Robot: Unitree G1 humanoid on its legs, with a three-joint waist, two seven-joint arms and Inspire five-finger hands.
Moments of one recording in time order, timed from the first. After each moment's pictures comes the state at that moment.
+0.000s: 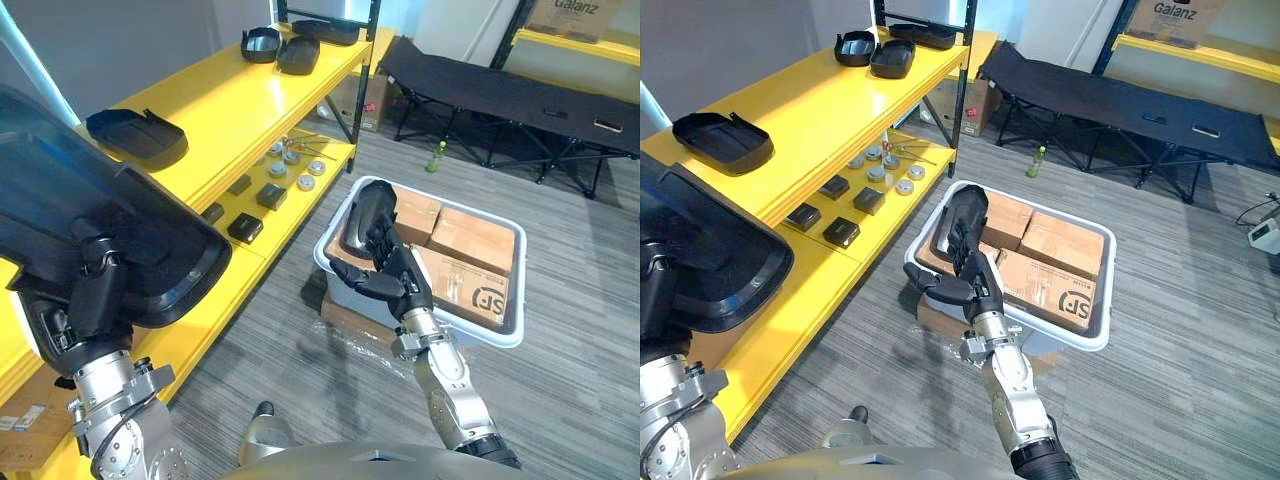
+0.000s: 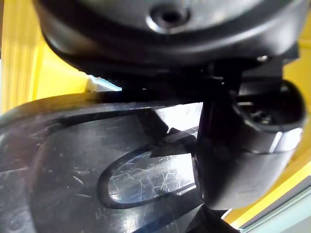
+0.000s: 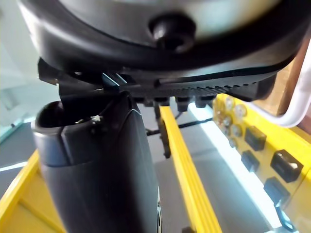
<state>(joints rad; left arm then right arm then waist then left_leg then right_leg) 0.48 -0.04 0.24 -0.48 -0.42 -0.45 0.13 0.09 -0.12 0.25 0.11 0.32 -0.24 0.06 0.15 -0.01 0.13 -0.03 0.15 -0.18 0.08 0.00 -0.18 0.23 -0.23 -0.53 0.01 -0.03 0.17</state>
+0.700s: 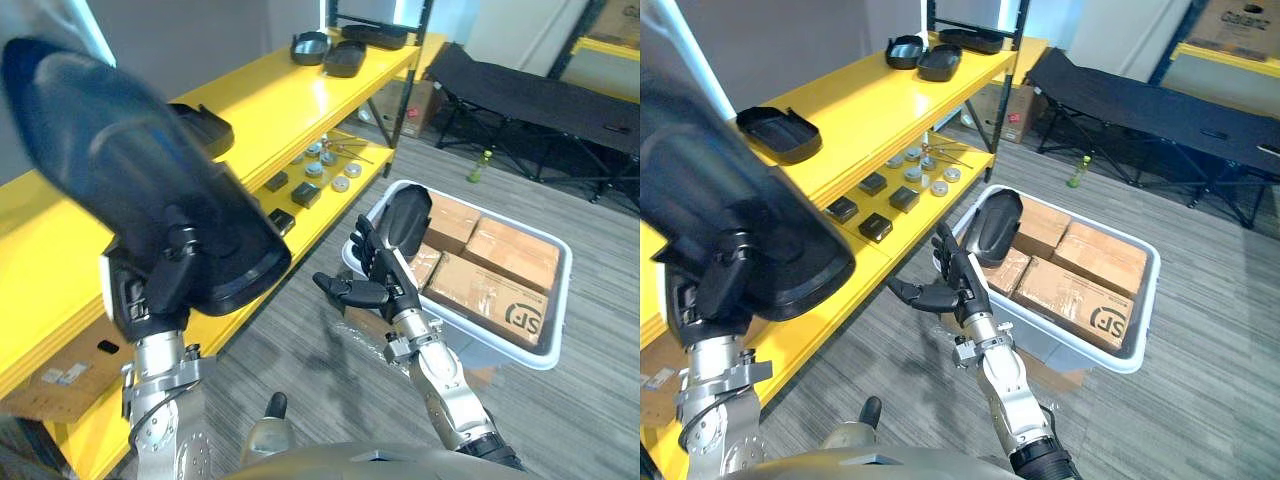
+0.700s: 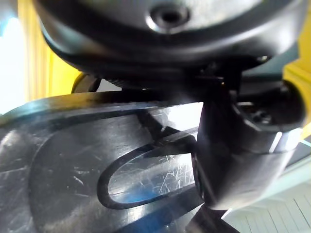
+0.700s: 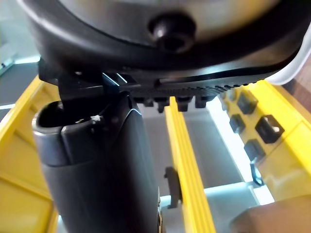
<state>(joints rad) 0.39 0.04 0.04 -0.39 -0.38 -0.44 -0.02 0.10 -0.13 0.30 0.08 0.20 -0.23 0.06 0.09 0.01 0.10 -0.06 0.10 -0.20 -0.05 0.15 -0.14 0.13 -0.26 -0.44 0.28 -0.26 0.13</state>
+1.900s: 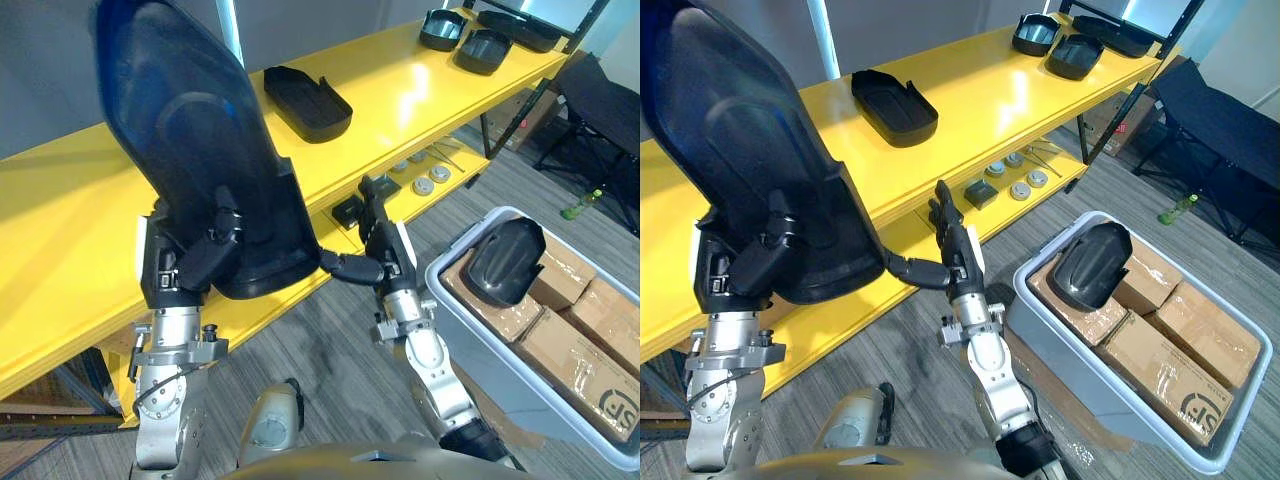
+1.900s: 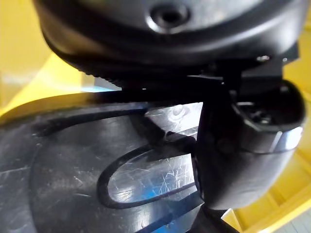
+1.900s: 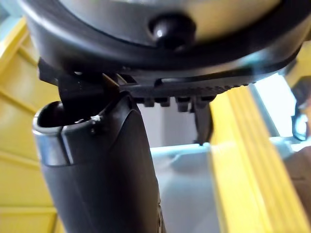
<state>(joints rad) 0.28 0.13 0.04 -0.38 -0.32 -0.40 0.01 -0.06 -0.10 0.34 0.04 0.12 -0.41 -0.13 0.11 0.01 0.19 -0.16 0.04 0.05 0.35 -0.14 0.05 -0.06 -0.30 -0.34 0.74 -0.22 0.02</state>
